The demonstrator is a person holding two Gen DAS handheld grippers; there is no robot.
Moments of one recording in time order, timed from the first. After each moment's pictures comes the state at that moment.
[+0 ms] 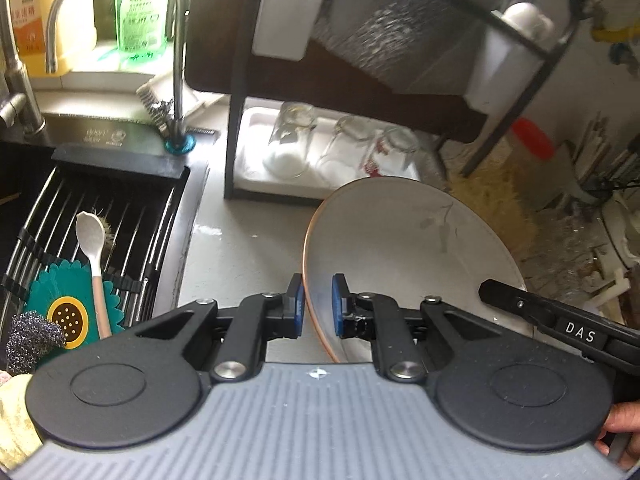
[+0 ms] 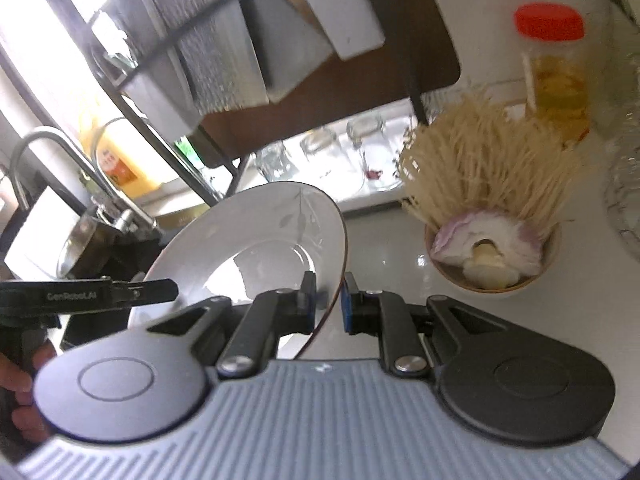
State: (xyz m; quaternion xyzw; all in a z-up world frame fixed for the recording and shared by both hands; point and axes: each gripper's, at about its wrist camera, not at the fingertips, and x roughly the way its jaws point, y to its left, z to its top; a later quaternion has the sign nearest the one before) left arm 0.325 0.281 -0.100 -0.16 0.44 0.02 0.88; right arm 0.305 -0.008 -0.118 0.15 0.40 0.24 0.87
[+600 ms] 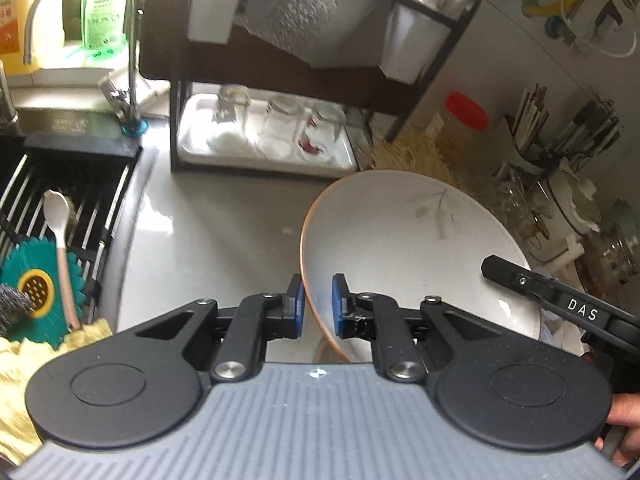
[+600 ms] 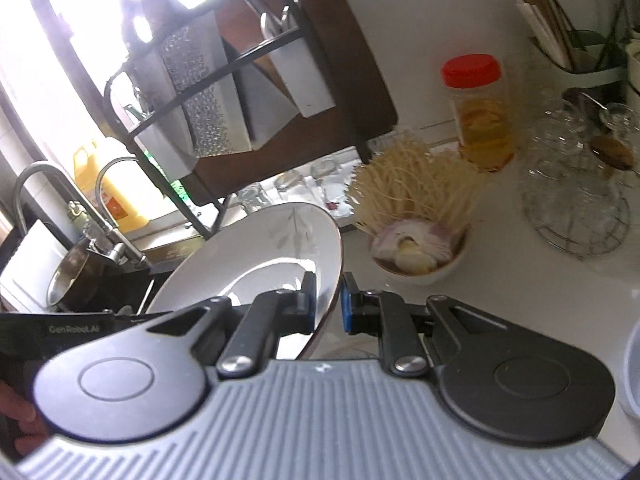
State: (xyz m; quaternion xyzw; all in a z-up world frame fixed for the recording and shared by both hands) left arm 0.271 0.228 -0.089 -0.16 0.43 -0.04 0.88; right arm 0.235 -0.053 -0.090 0.16 0.35 0.17 0.91
